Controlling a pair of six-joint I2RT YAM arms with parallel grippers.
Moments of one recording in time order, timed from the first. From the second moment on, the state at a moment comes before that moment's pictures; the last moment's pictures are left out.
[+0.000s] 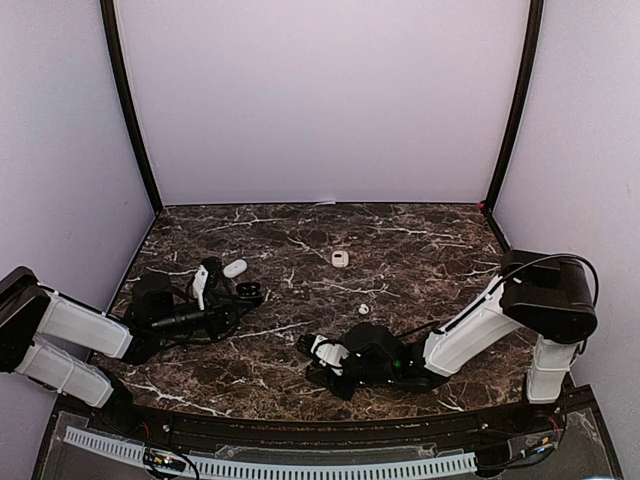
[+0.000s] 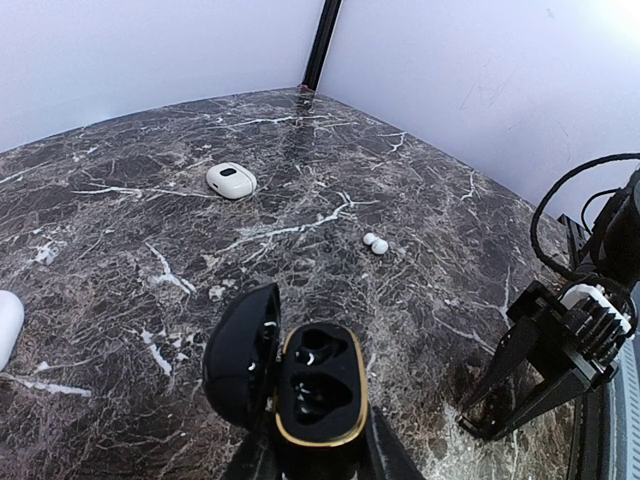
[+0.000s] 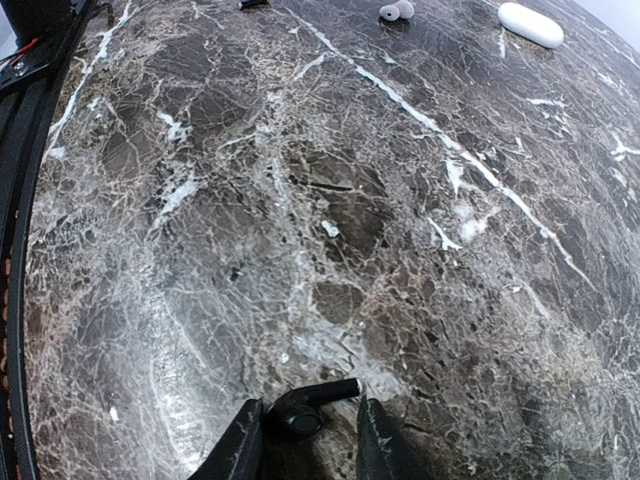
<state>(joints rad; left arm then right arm) -0.54 1.32 0.21 0.85 0.46 -0.15 1.25 1.89 0.71 0.57 0.01 -0.03</state>
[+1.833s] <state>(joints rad) -0.55 1.32 0.21 0.84 0.45 -0.13 1.26 1.89 0.70 0.57 0.04 -0.08</state>
